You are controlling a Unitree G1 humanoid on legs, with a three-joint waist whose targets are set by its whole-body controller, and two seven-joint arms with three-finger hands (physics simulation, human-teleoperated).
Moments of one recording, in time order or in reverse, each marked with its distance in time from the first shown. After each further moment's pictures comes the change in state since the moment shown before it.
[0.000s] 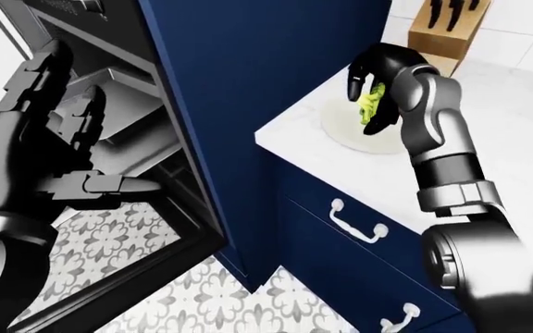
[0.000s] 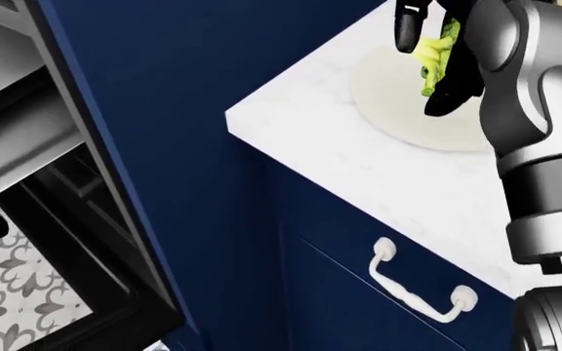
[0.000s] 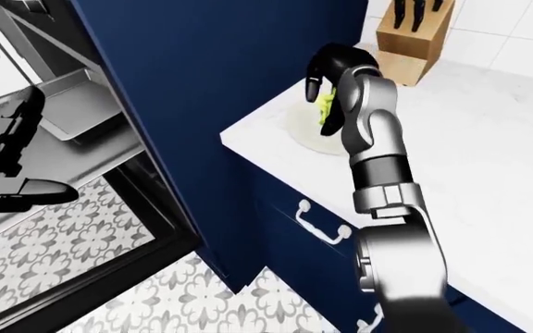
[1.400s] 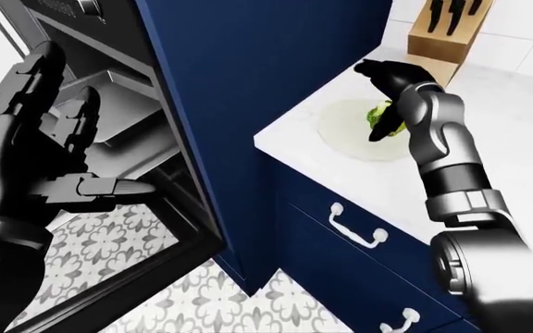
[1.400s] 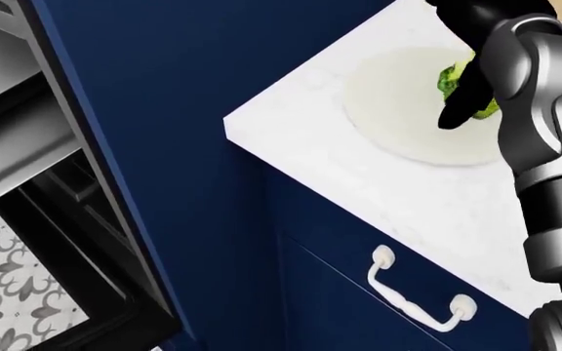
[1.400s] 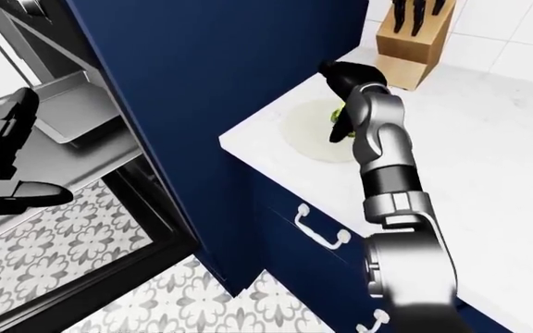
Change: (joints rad) left arm 0.019 -0.015 0.026 -0.005 0.029 -0.006 -0.035; right arm 0.055 -0.044 -0.001 0.057 -0.020 -0.062 -0.049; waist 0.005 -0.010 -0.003
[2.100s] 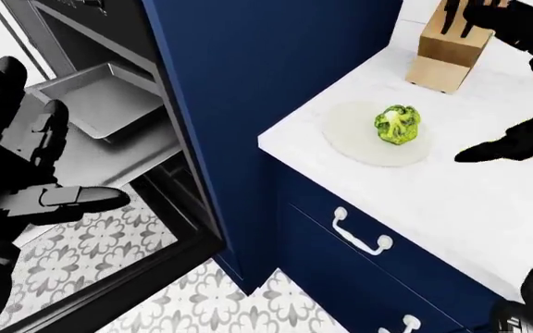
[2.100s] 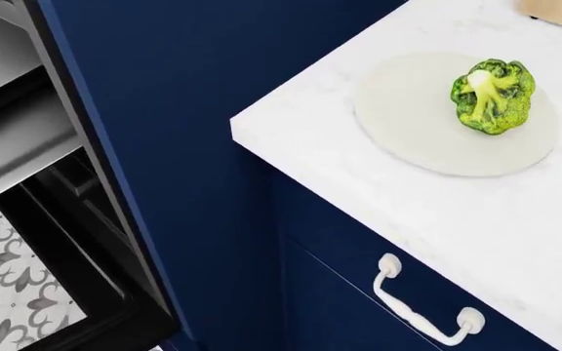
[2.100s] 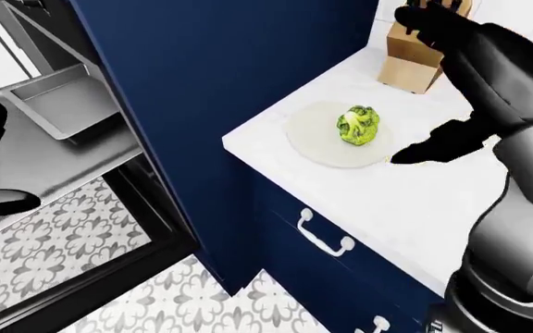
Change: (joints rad) left arm 0.101 0.011 0.125 0.032 -0.005 -0.033 -0.059; right arm 0.477 -0.198 -0.346 -1.319 0.336 0.350 0.556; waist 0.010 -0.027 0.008
